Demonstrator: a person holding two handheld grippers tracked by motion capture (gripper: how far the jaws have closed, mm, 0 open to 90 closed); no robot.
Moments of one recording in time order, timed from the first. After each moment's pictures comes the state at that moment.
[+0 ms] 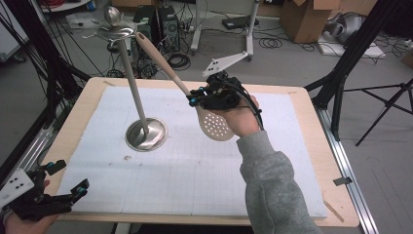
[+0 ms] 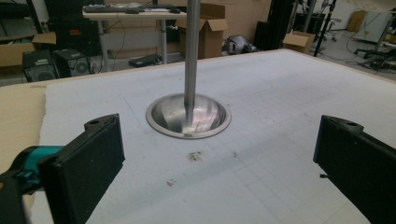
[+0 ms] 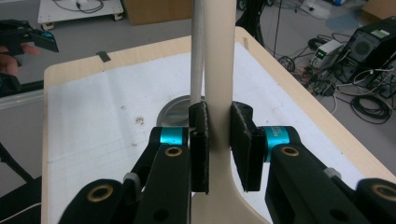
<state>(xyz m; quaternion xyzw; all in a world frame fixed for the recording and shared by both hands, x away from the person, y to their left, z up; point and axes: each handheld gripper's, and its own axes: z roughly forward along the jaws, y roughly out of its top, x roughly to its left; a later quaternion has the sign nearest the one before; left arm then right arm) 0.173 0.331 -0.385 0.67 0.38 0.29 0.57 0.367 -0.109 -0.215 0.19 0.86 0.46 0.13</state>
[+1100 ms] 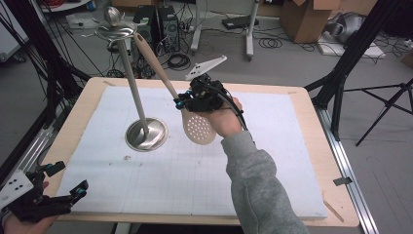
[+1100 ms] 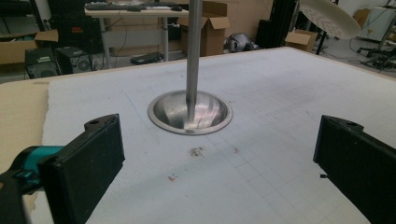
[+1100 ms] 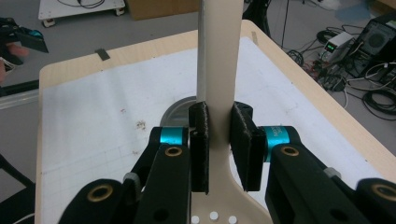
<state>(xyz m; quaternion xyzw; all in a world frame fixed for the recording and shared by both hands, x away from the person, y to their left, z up) 0.170 0.333 -0.387 0.67 0.39 0.29 0.57 0.378 -0.076 -0.235 0.19 0.87 0.45 0.11</state>
